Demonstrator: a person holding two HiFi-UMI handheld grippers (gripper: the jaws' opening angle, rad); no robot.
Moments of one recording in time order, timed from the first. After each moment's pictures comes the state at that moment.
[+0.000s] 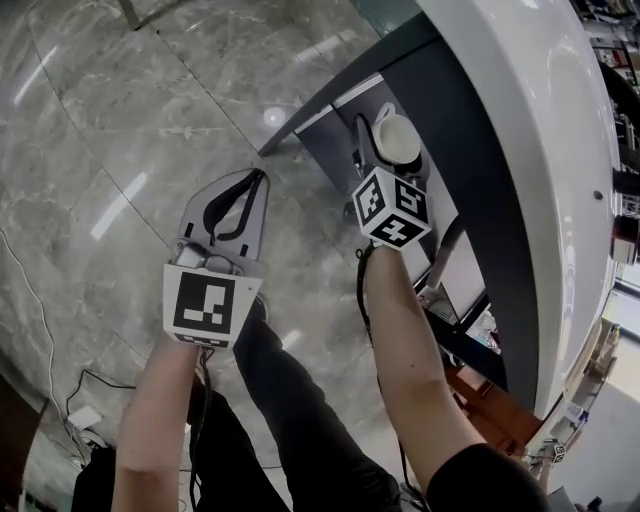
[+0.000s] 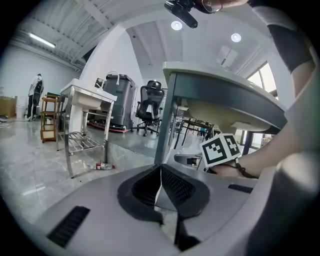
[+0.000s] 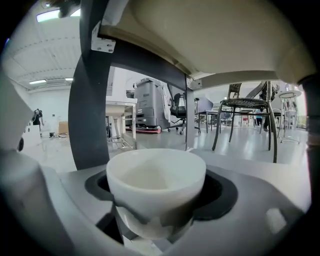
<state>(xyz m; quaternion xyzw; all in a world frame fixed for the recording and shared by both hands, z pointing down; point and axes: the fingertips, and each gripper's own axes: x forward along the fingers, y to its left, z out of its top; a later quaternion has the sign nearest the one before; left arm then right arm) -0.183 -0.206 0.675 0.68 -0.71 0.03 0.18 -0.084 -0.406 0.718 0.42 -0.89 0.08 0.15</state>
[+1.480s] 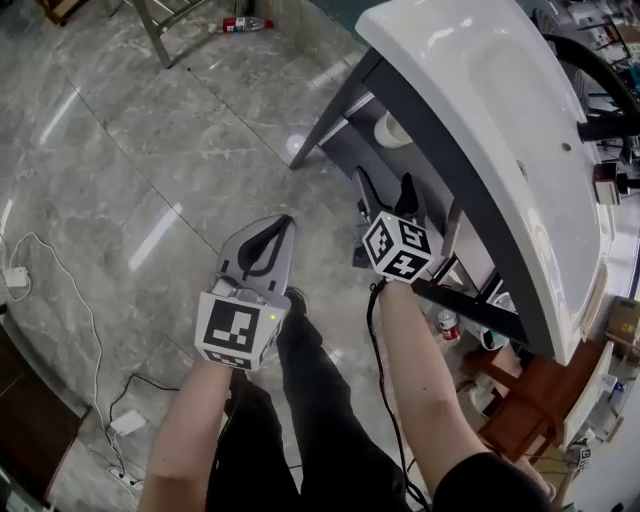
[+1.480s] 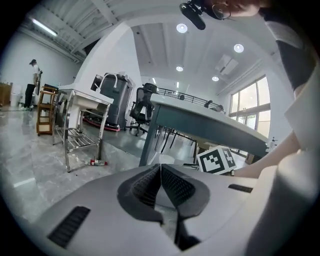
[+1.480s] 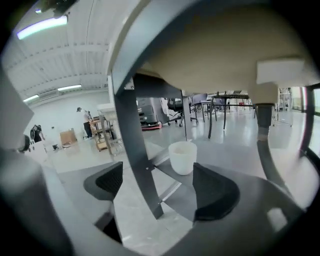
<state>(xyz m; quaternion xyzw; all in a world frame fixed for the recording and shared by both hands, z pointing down) -0.154 -0.114 0.595 0.71 -0.67 0.00 0.21 -0.051 -0.290 0.674 0.42 -0.88 0.16 0.16</state>
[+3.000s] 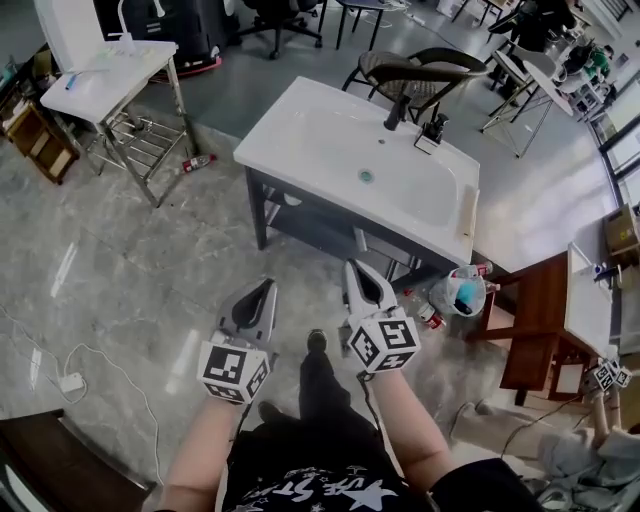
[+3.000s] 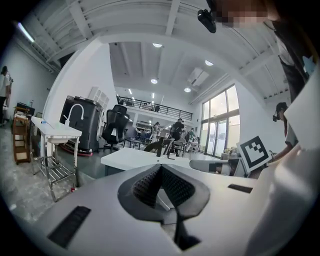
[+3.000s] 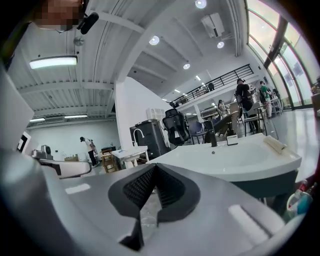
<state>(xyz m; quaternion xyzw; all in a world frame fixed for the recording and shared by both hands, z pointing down) -0.027 0.007 0.307 0.80 -0.58 -0.01 0.13 0.102 -0.062 0.317 0.44 -0.89 0.14 0.02</state>
